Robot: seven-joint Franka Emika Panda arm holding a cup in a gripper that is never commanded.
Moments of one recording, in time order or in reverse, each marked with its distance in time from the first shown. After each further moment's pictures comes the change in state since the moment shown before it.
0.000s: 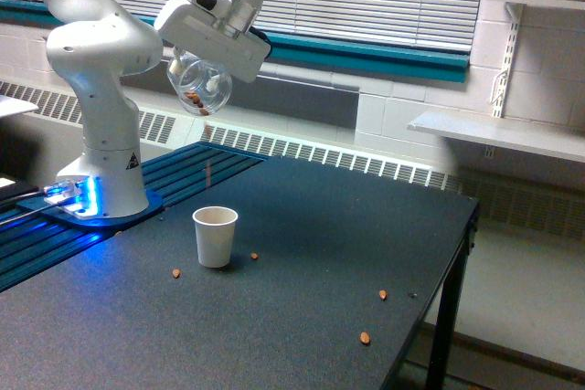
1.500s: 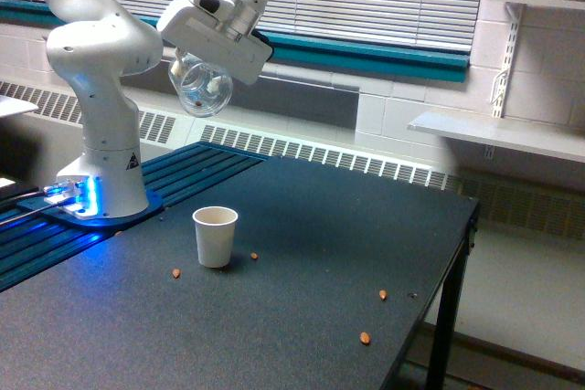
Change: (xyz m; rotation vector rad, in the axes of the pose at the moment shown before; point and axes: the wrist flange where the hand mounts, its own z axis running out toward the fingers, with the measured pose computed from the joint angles) arm -0.005 -0.005 0.001 -0.031 -0.008 -0.007
